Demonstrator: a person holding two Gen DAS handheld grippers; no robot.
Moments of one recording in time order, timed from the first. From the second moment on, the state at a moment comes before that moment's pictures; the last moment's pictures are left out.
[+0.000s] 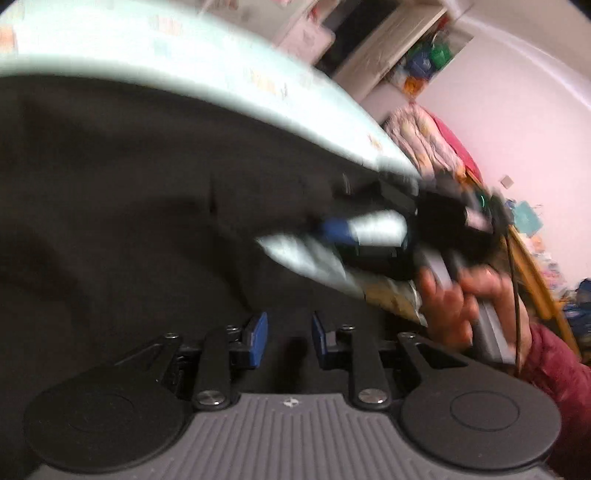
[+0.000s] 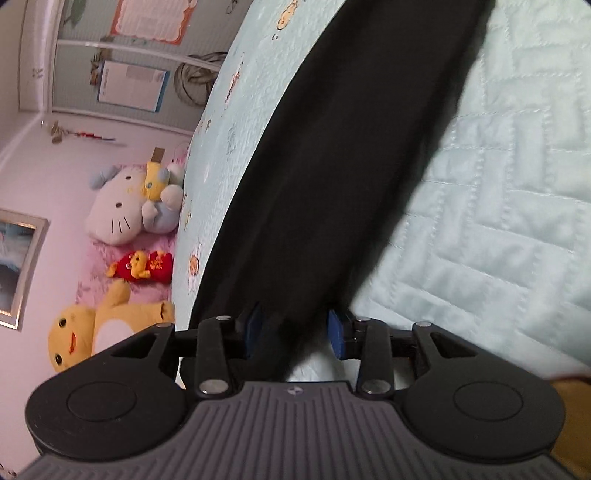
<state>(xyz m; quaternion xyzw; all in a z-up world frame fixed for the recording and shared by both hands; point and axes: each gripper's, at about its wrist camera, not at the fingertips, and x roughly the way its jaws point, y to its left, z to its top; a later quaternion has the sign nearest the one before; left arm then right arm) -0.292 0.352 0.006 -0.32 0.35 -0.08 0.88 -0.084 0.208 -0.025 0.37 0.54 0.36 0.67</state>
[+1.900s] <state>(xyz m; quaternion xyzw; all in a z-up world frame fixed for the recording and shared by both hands) -0.338 0.640 0.036 -0.32 0.27 0.21 0.88 -0.104 0.141 -0.056 0.33 0.43 0.43 0.72</state>
